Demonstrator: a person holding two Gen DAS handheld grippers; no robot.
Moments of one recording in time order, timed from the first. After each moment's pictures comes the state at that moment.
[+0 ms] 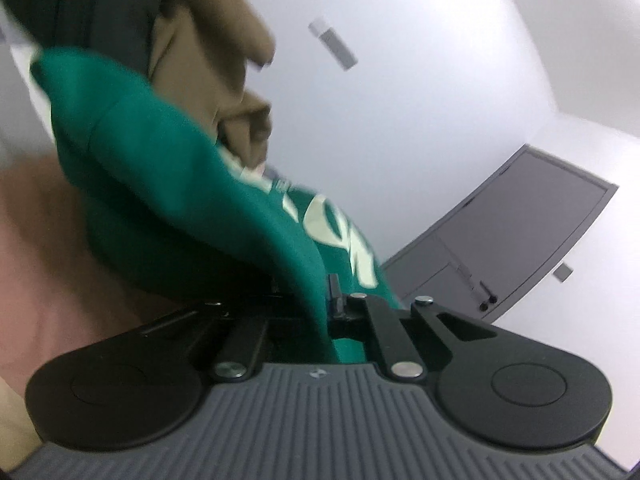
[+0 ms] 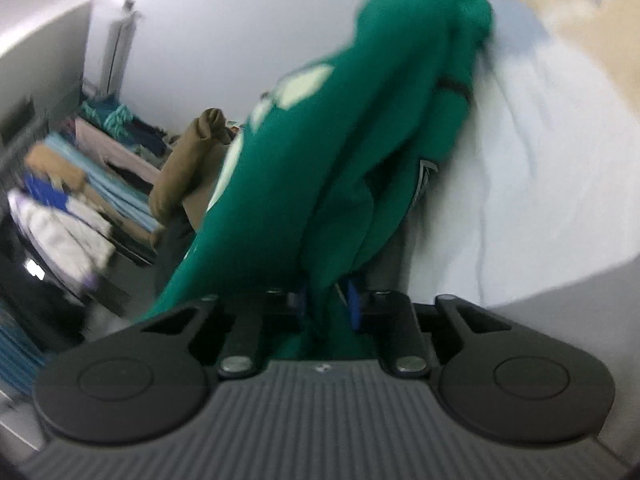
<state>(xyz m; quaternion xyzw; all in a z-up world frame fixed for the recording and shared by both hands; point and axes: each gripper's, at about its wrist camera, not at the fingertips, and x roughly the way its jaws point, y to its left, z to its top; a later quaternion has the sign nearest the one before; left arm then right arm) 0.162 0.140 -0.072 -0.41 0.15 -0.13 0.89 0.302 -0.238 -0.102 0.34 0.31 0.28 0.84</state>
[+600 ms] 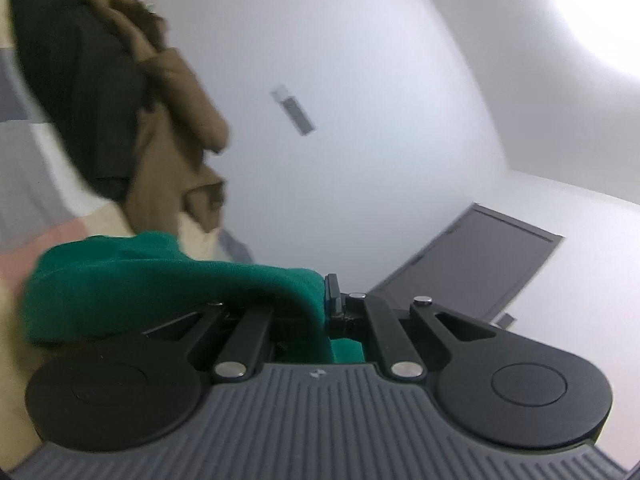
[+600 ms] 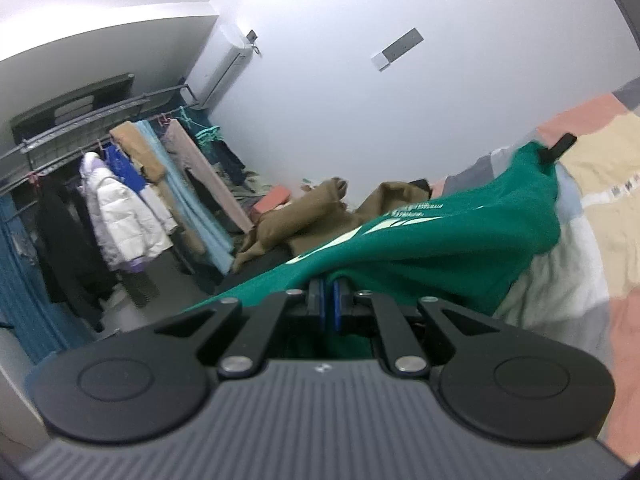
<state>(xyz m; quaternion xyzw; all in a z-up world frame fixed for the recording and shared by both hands) 0.025 0.172 -0.002 -0.44 0.06 -0.14 0.88 0.141 -0.268 0.012 0.26 0.15 0.34 0.89</state>
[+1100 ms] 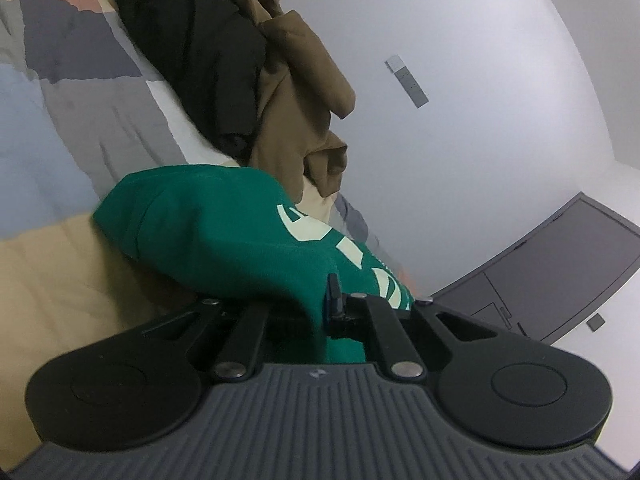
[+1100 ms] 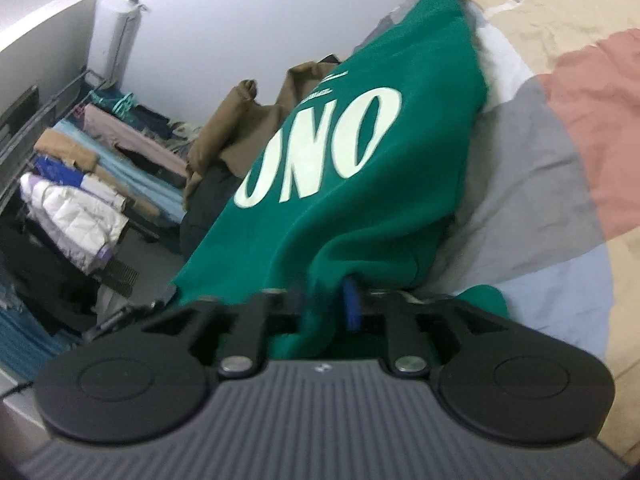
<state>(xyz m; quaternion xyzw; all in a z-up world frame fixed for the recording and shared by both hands) 0.032 0.189 -0.038 -0.45 0.18 -0.01 0.87 0.138 -0.267 -0.069 0.35 0.34 0.27 0.83</state>
